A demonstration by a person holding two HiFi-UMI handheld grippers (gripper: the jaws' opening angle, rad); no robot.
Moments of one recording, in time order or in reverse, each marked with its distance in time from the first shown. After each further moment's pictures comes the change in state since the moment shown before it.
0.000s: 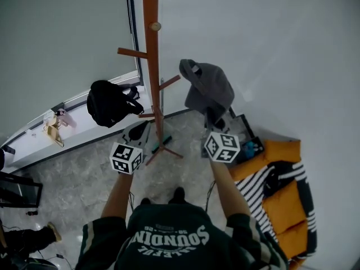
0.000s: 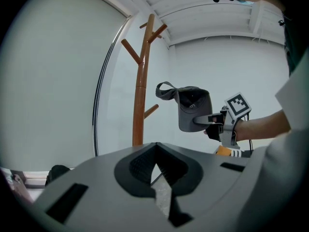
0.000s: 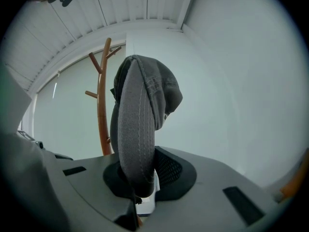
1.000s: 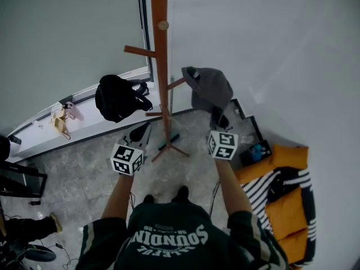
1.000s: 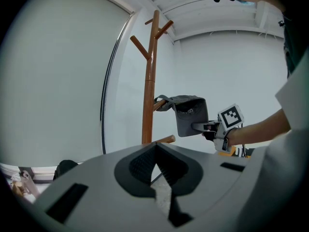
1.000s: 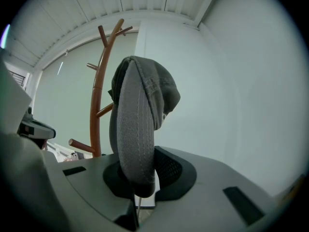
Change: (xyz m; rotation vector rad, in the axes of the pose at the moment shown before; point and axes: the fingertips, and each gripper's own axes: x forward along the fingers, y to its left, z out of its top) left arm -0.011 0.021 -0.019 -0.022 0.057 0.066; right arm 0.043 -0.021 -0.045 -0.201 0.067 -0.036
